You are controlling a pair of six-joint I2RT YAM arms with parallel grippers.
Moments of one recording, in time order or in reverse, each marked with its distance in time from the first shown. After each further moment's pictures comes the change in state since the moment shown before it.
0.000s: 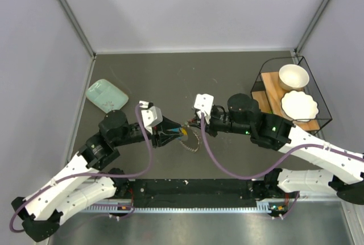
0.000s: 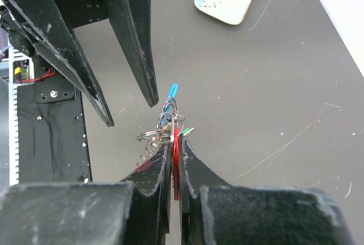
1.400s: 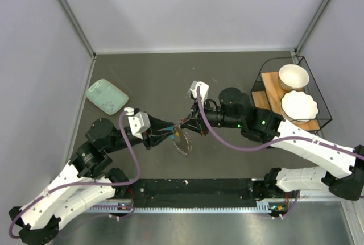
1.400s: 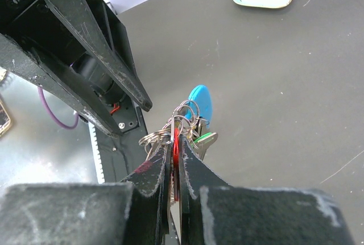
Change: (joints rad) left arm 0.000 -0.116 -0.027 0.022 -0.064 0.037; right arm -0.036 0.097 0.051 0.045 -0.092 0.385
